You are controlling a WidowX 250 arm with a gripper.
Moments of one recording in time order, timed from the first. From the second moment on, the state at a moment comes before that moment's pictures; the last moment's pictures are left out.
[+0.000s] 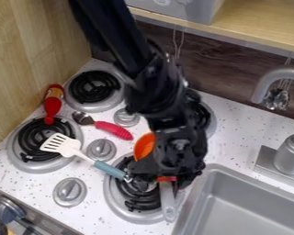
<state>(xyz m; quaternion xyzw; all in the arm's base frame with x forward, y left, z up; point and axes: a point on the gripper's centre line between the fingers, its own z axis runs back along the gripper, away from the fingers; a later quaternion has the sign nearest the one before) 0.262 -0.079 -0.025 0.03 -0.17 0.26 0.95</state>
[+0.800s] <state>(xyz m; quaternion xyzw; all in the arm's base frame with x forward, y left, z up) 0.320 -0.038 0.009 0.03 -0.20 0.12 0.97</state>
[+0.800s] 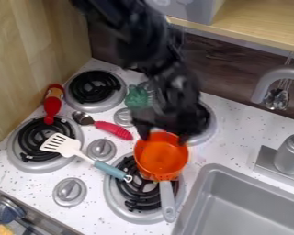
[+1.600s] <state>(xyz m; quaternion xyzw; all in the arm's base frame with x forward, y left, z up) 0.337 0.050 0.008 0.05 -0.21 0.03 0.97</state>
